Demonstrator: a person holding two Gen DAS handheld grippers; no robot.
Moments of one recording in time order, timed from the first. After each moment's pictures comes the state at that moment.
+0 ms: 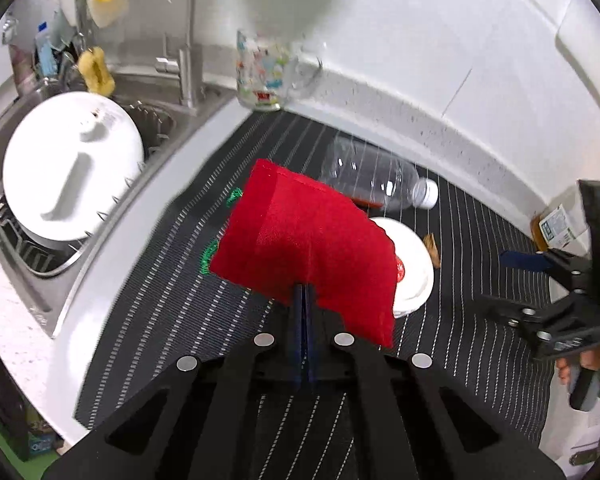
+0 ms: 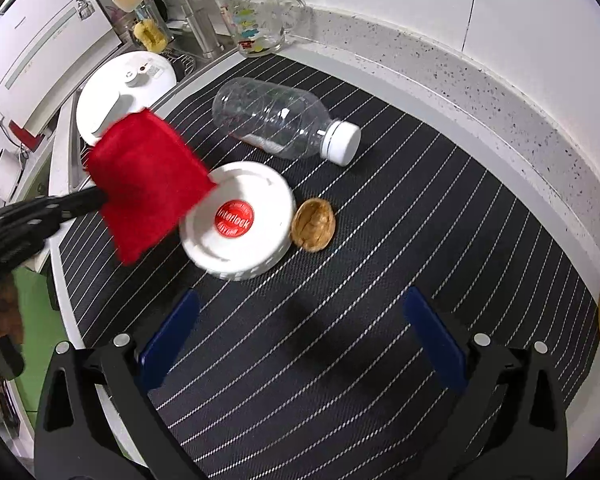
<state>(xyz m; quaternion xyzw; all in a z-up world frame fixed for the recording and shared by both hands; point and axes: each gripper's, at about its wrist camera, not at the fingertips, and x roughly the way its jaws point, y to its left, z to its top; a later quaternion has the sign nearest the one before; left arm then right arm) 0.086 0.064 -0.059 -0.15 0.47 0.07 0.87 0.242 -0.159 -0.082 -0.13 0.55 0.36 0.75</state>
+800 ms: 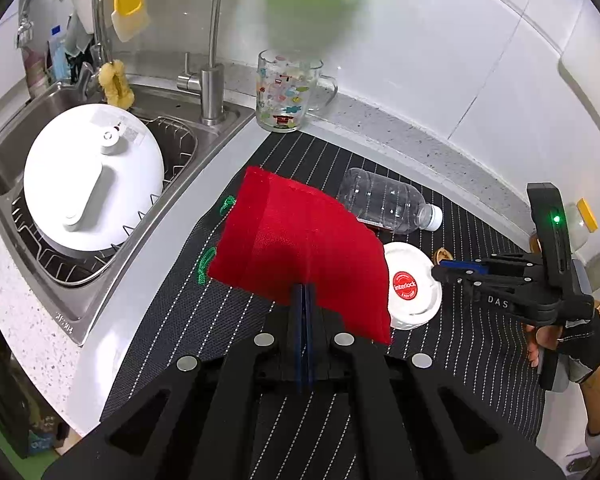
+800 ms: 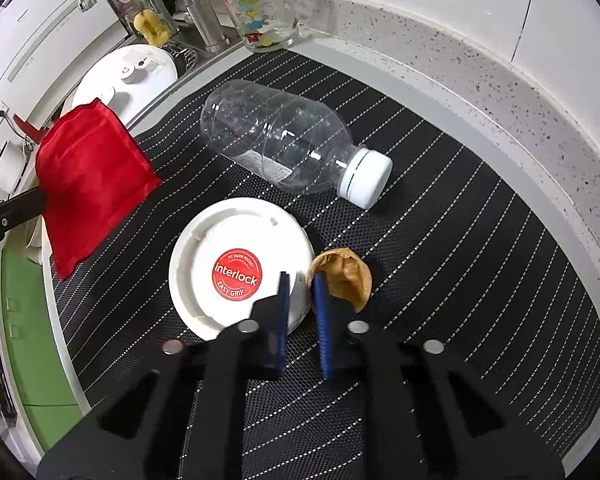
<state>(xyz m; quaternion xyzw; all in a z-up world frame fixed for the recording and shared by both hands) 0.082 0.079 -0.042 -0.16 0.46 0.07 0.87 0.269 -0.121 -0.107 -0.13 0.54 0.38 0.73</state>
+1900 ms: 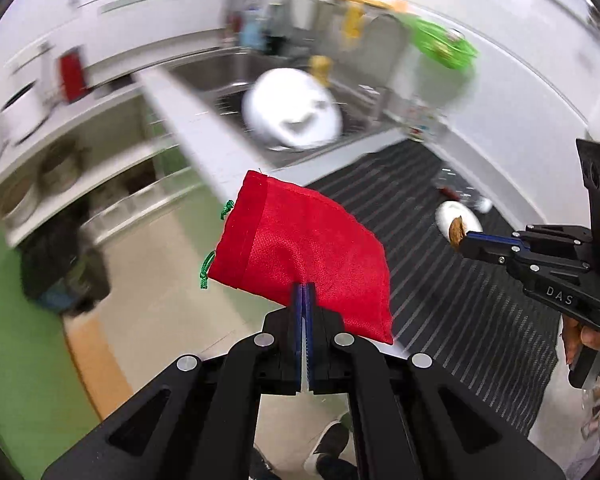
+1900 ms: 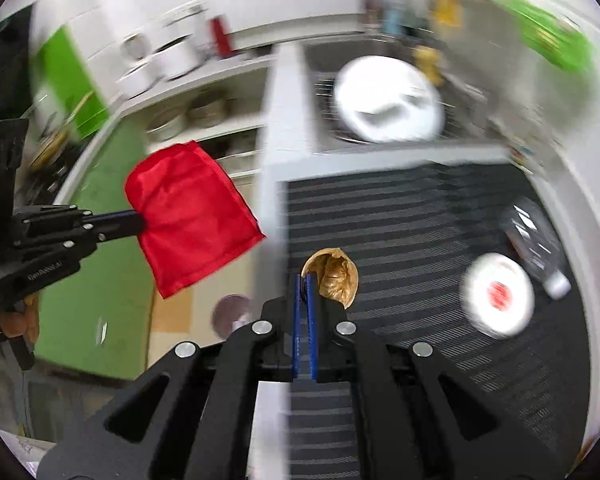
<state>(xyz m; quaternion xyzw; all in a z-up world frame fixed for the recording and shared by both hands) -0.201 0.024 0.006 -0.25 0.39 0.32 0.82 0.026 -0.074 0.015 -0.25 0.38 0.65 0.61</state>
